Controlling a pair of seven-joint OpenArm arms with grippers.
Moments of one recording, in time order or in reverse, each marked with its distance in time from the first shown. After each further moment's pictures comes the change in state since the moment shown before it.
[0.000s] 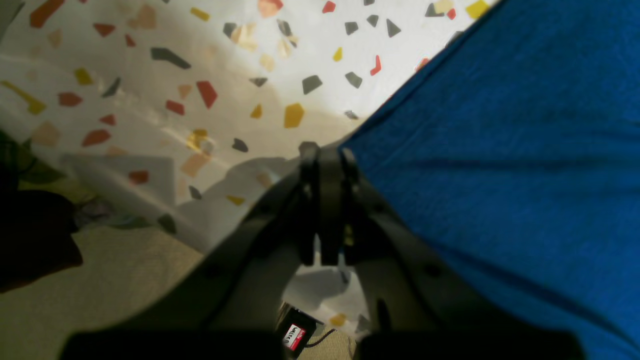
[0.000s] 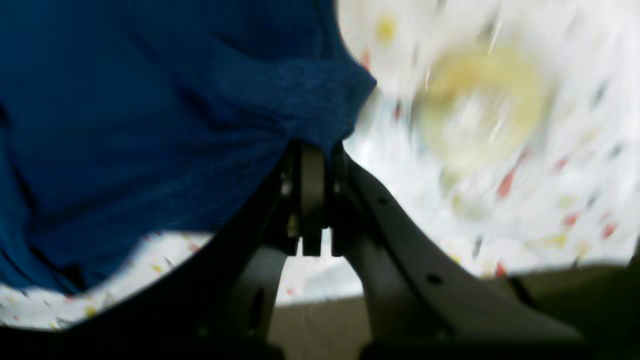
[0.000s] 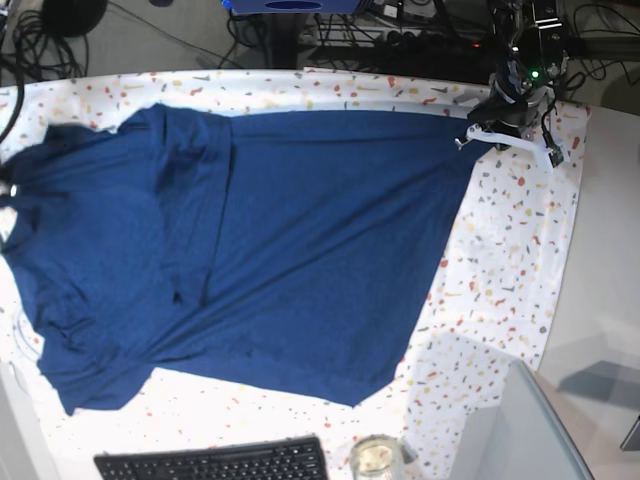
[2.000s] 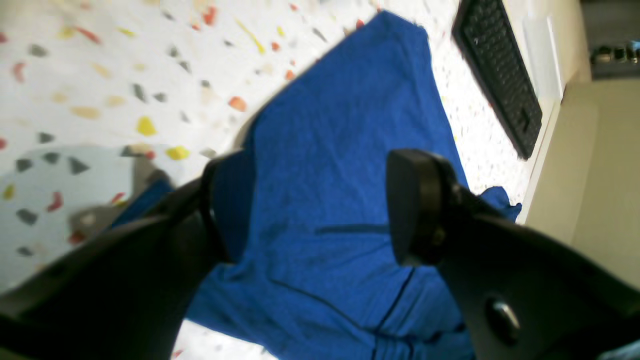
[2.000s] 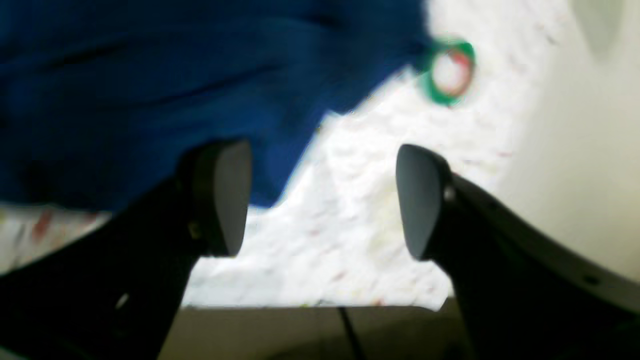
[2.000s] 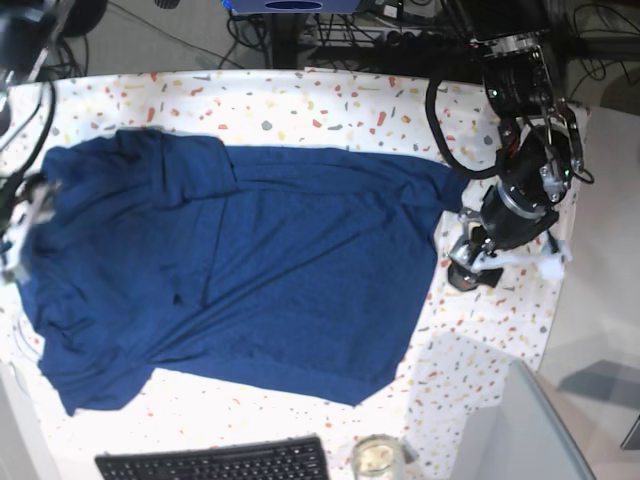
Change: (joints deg) left arm -20.5 4.2 -5.5 0.9 -20.4 0.4 10.8; right arm -1.6 -12.9 -6.3 26.0 -24.6 20.5 -3.6
